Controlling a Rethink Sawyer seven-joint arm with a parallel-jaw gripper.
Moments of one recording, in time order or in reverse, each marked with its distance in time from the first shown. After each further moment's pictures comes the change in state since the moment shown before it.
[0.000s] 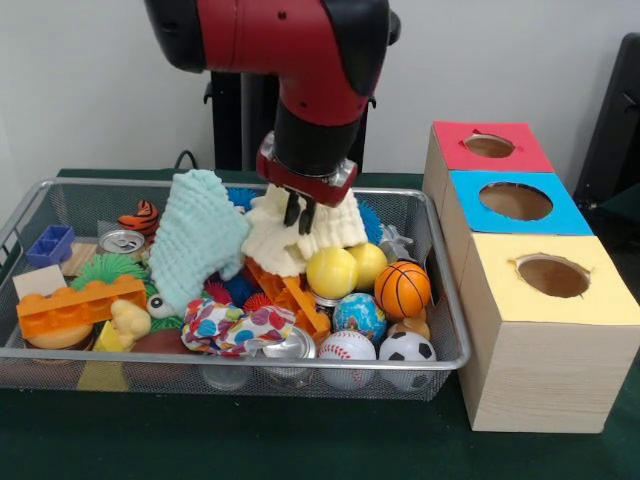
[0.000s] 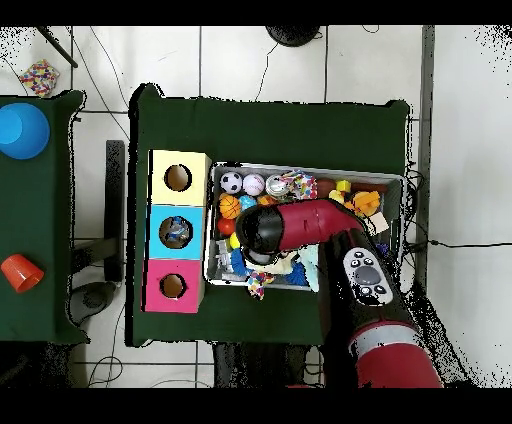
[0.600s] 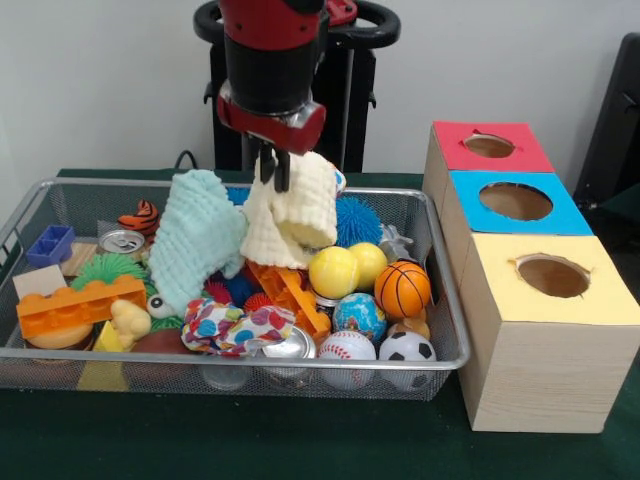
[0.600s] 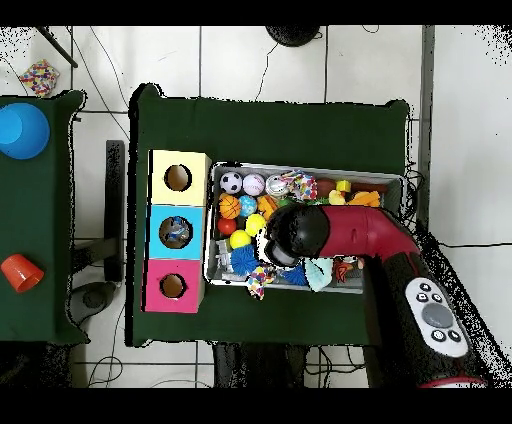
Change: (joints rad) arm -0.149 -0.161 0.088 0.096 0.087 0.033 0.000
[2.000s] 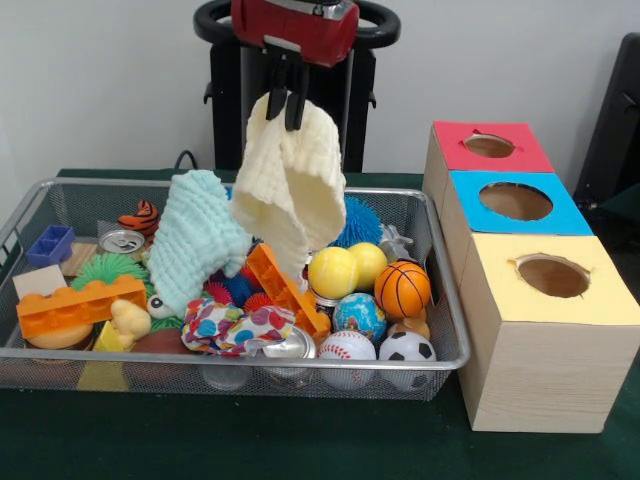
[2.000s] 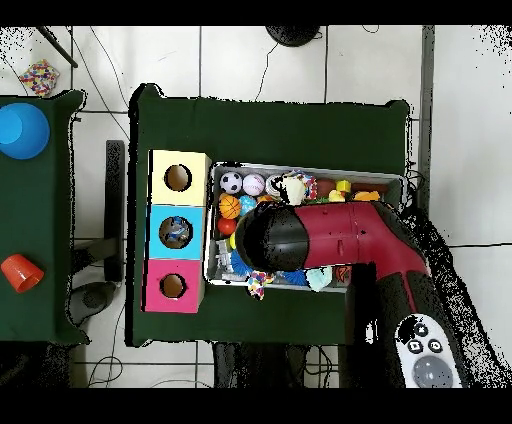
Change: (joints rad) arm 0.061 -0.231 0.029 0.023 -0.064 -0.057 0.000
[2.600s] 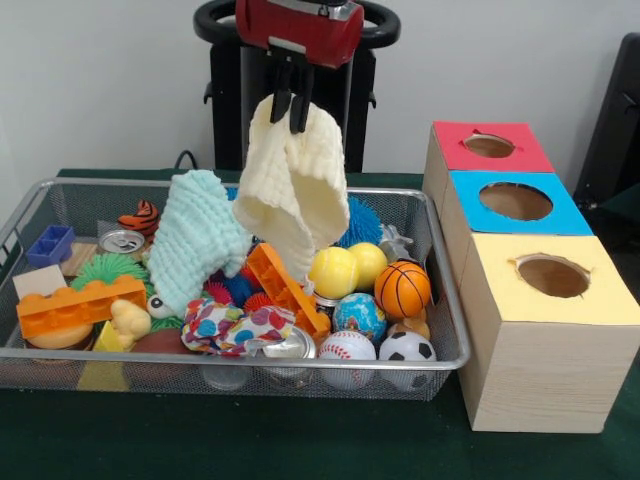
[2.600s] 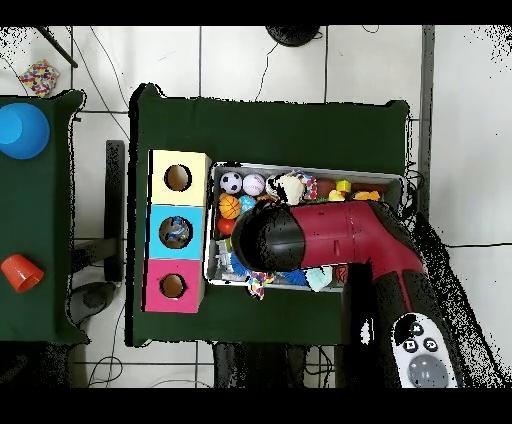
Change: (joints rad) arm 0.010 0.000 0.000 0.000 -0.003 -0.010 0.000
